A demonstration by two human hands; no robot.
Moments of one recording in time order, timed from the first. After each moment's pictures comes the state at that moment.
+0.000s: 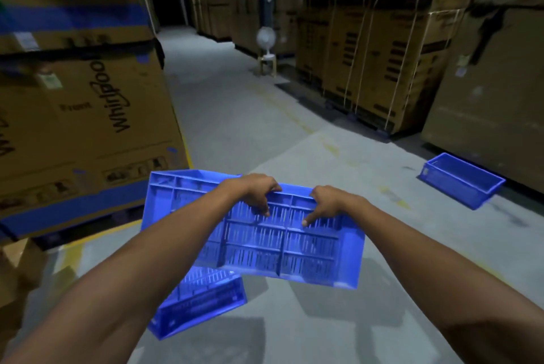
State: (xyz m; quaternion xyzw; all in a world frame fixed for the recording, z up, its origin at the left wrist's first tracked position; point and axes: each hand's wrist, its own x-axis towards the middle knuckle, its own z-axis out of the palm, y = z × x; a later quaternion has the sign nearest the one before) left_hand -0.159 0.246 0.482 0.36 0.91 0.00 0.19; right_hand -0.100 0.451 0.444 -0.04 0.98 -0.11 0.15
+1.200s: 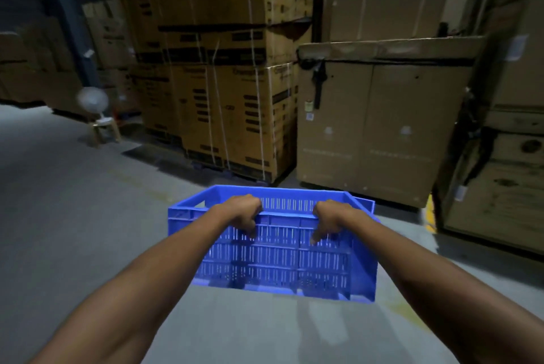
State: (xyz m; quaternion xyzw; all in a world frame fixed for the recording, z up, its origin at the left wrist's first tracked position) left_hand -0.634 0.763 0.502 0.56 0.82 -0.09 0.08; right_hand -0.442 0.914 0.493 0.28 0.95 -0.09 0.13
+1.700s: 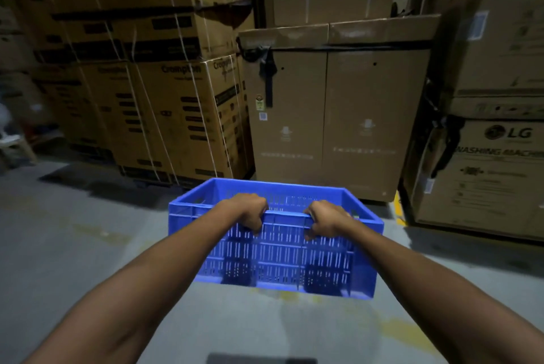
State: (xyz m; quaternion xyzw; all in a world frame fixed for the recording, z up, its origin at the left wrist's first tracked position) left_hand -0.716 1.106 0.482 0.65 0.74 -0.15 0.10; right_hand -0.520 1.207 0.442 0.34 0.93 -0.14 0.01
